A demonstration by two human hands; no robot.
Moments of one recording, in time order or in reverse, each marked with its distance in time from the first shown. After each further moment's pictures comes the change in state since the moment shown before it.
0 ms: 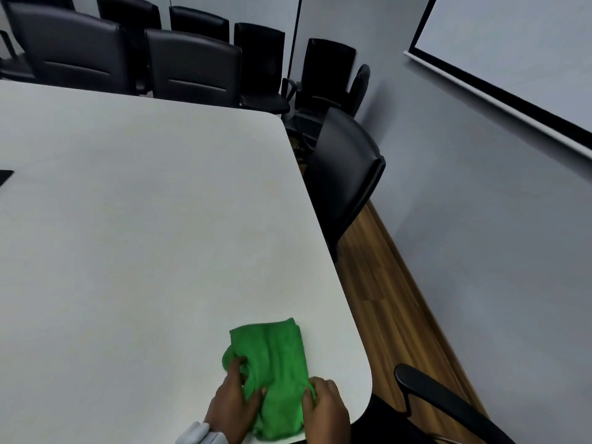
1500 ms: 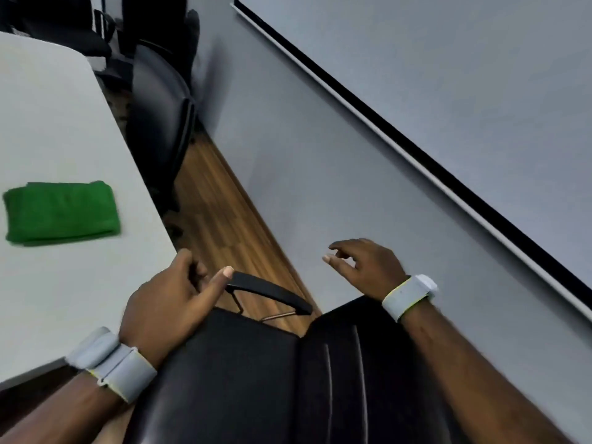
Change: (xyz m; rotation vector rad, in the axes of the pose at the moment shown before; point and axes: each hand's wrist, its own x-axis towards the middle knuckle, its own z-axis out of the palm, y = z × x) left_hand -0.263 0.243 0.063 0.039 0.034 0.533; right_hand -0.112 0.150 -0.493 -0.556 0.221 -0.331
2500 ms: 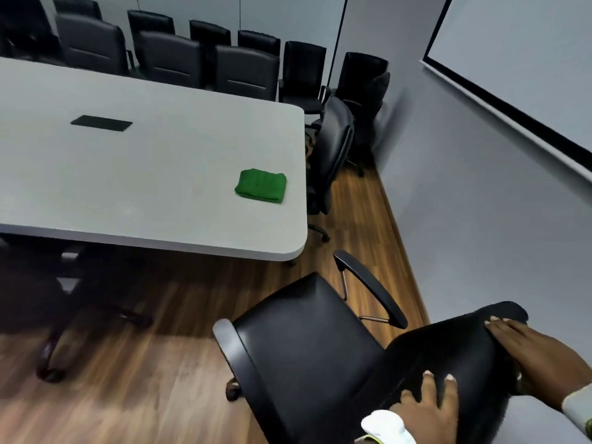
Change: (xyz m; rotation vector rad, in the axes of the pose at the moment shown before) left_hand -0.190 0.163 0.315 0.188 -0.370 -0.205; right_hand -0.161 0.236 0.055 -0.265 -0.517 -0.379
